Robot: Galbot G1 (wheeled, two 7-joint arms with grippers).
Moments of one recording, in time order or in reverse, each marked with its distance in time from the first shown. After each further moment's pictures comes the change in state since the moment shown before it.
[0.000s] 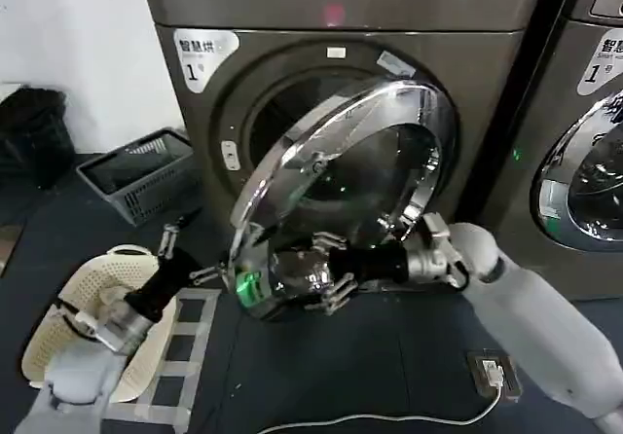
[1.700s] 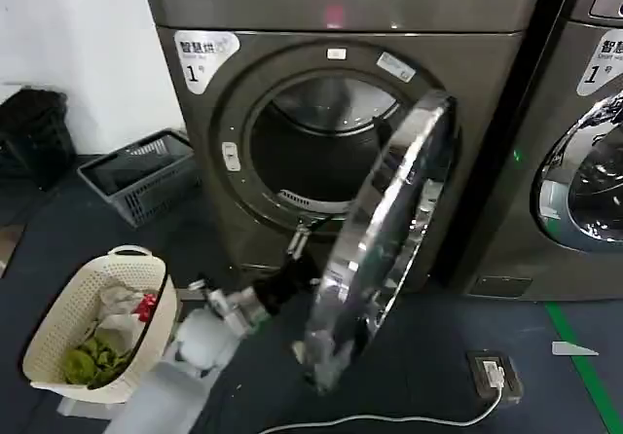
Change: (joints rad) left arm -0.336 -0.135 0.534 0.164 0.069 -0.025 -0.014; right arm -1.303 0.584 1.883 0.206 -0.566 0.101 1.300
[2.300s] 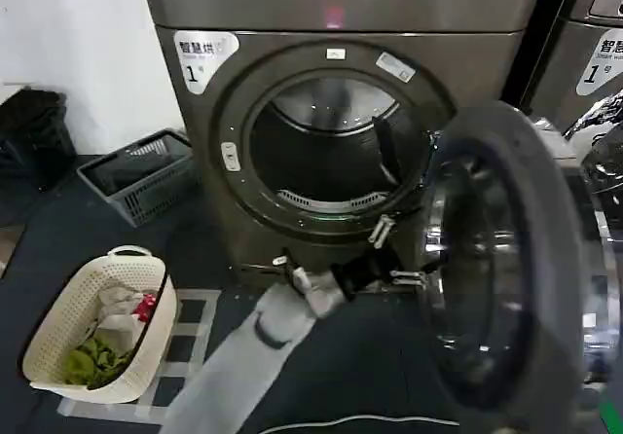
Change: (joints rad) left arm -0.223 -0.186 0.232 0.185 0.009 0.000 -0.010; right arm 0.000 0.031 0.160 -0.139 -0.003 -0.028 0.006
